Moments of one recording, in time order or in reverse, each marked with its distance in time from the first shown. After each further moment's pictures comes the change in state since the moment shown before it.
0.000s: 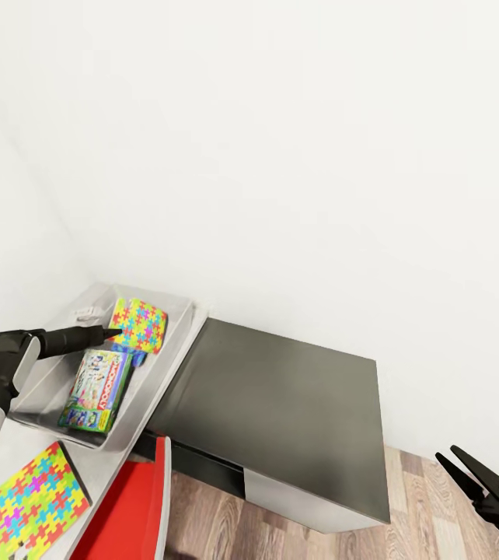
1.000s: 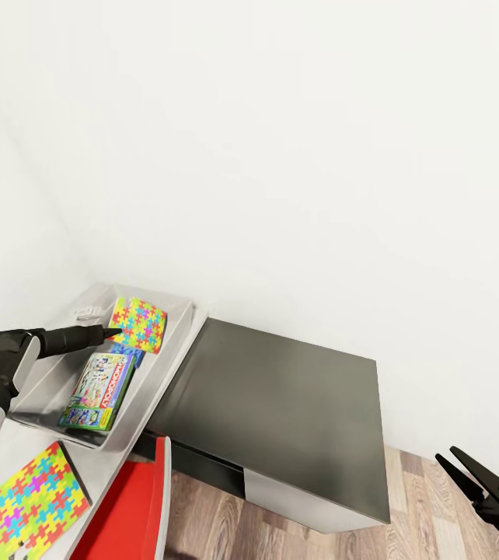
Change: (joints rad) left arm -0.002 0.000 0.000 0.000 -0.007 -0.005 0.000; right arm 0.000 0.000 0.000 0.006 0.004 0.000 0.000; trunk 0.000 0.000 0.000
